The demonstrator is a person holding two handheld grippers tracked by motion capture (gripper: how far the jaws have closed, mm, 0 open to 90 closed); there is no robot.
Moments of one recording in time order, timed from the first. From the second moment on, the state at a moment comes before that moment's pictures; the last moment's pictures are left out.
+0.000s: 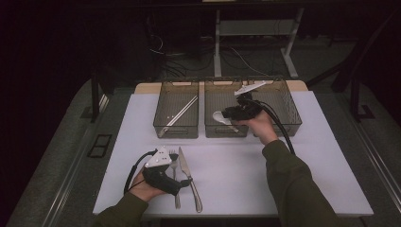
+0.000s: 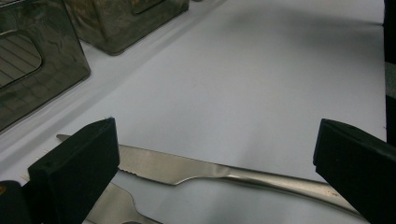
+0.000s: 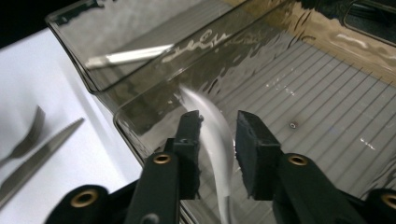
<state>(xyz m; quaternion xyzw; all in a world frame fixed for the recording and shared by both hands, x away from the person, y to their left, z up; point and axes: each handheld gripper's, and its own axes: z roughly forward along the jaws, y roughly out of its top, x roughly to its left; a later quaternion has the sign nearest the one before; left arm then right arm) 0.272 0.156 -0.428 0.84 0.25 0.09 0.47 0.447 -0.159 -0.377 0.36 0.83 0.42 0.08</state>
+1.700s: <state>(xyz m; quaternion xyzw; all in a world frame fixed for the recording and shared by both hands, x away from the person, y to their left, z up) 0.269 0.163 -0.422 0.84 0.26 0.10 0.47 0.316 -0.276 -0.405 0.37 0.80 0.45 0.12</state>
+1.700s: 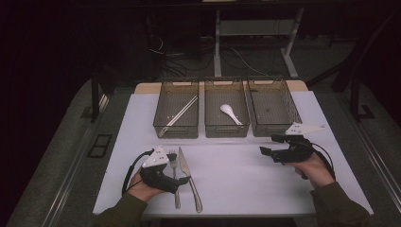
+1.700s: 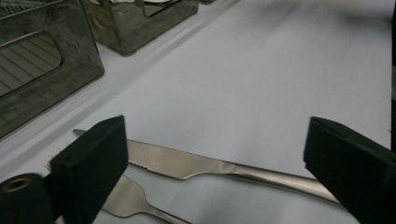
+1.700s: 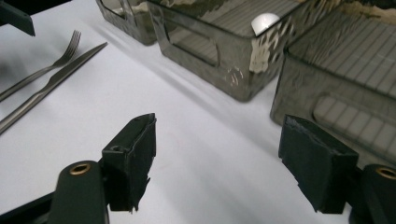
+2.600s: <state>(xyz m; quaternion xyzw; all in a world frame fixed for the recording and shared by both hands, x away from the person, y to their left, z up) 0.261 0.138 -0.438 0.91 0.15 -0.03 0.38 0.273 -0.307 -0.427 0.39 0.80 0.44 0.11</state>
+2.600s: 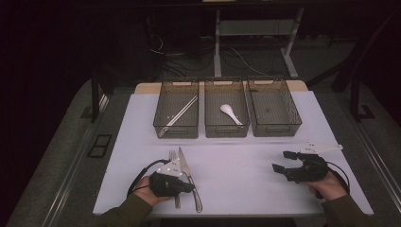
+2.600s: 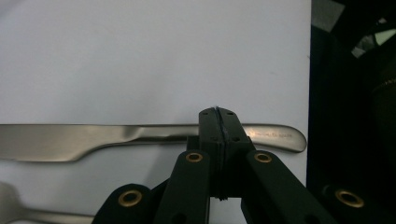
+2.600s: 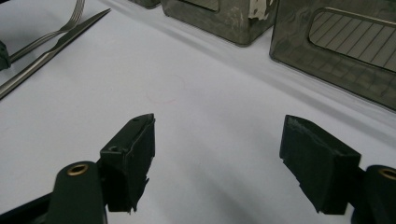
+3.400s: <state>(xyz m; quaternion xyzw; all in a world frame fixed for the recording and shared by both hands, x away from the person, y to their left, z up) 0.274 0.099 -0.441 0.92 0.12 0.00 0.37 0.273 -0.305 -0.427 0.39 0.80 0.44 0.12</state>
